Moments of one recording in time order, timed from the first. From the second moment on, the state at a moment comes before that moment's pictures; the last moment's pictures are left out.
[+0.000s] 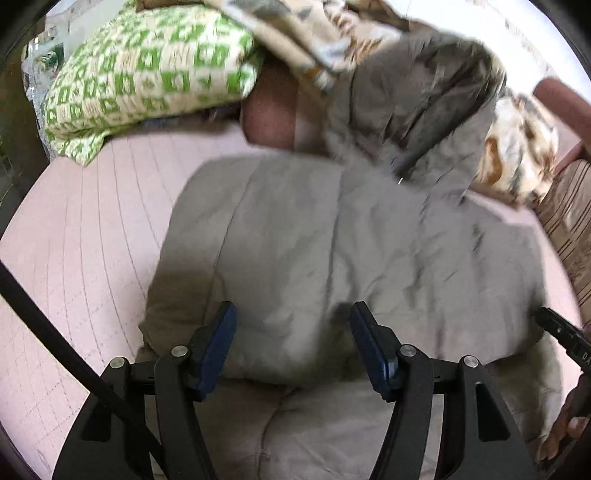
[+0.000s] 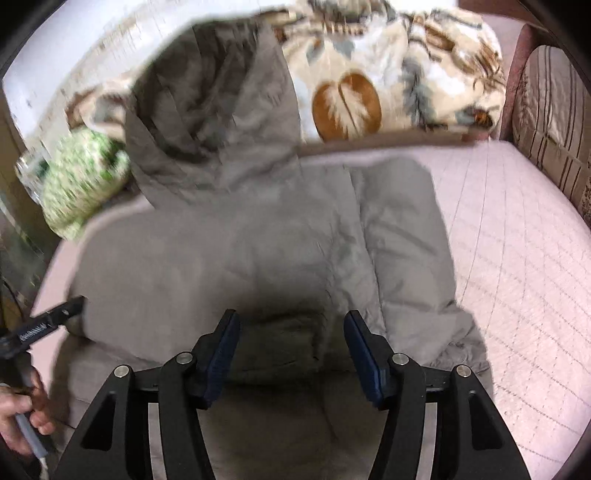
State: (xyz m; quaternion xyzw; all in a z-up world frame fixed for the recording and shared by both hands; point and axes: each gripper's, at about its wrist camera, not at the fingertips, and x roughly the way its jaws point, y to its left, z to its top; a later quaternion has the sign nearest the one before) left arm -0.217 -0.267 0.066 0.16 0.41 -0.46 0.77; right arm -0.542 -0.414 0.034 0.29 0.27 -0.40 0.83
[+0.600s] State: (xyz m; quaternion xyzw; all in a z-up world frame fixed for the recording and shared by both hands) left arm -0.193 -0.321 0.061 0.18 0.45 -0.43 0.76; right arm -0.545 -0.426 0.019 0.32 0.27 -0.40 0.81
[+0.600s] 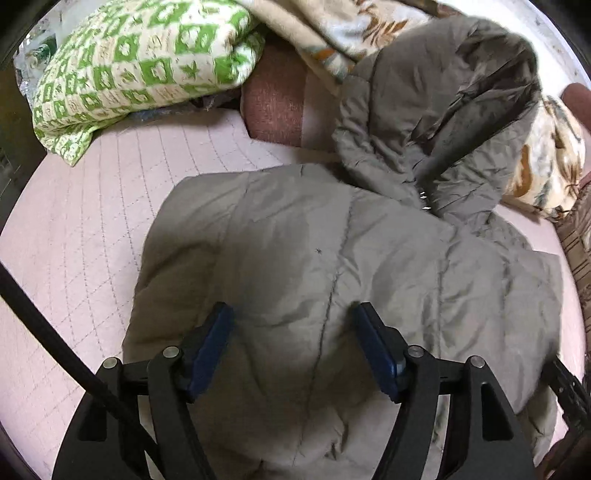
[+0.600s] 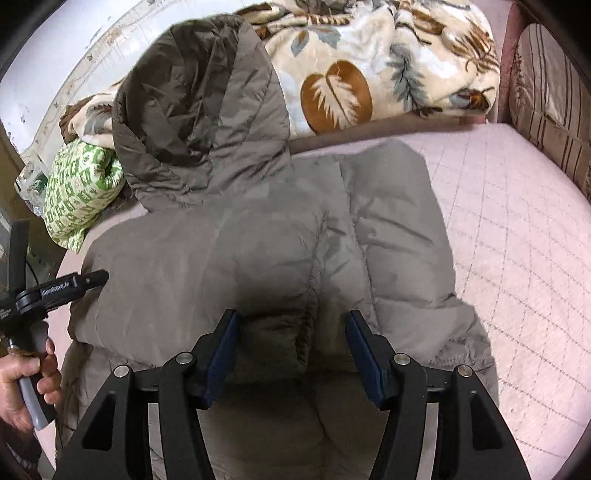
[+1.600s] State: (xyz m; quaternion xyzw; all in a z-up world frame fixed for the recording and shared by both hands) left arm -0.279 -0.134 0.024 0.21 0.45 -0.43 0.75; right arm -0.578 -0.341 0.003 0.29 0.36 -0.35 0.82
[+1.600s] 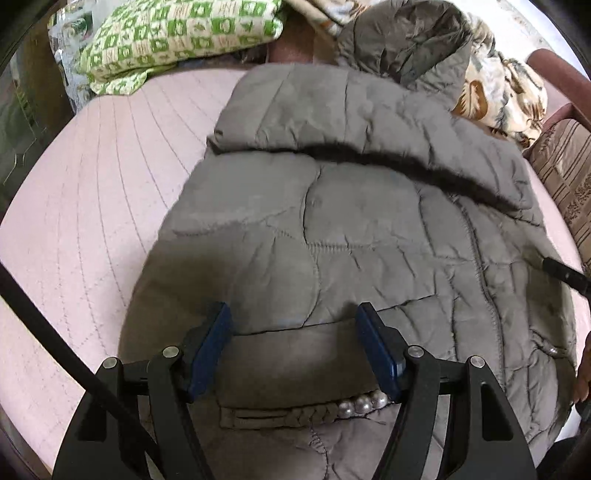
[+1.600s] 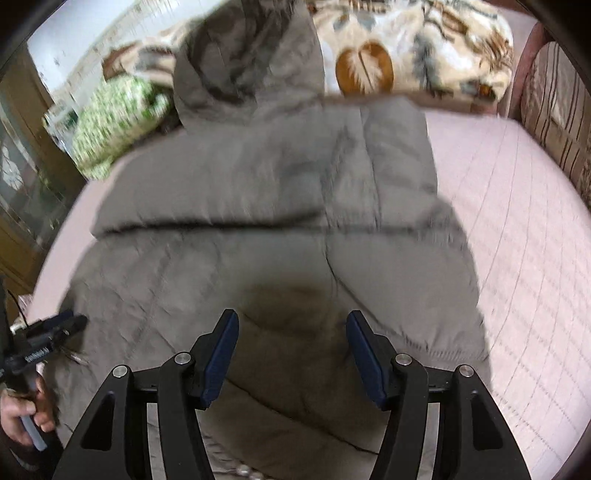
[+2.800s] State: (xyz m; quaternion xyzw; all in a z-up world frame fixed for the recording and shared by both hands) left arm -0.235 -0.234 0.111 0.10 0.35 -0.49 0.79; right arm -0.454 -0.619 0.221 0.51 0.09 -0.37 0.77
